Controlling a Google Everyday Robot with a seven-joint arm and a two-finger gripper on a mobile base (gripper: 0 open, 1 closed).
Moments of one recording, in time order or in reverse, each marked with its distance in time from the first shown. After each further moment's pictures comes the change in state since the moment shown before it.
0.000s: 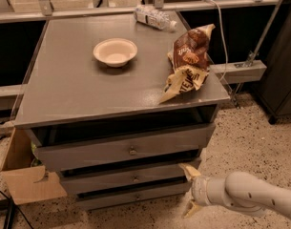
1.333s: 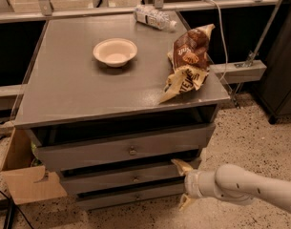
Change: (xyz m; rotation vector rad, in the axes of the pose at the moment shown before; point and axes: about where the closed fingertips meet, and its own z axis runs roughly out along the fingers) arm 0.001 -0.016 0.033 -0.016 -0.013 -0.071
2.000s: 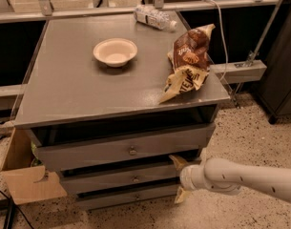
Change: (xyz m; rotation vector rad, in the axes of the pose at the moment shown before) arm 0.029 -0.019 0.039 -0.011 0.081 -0.019
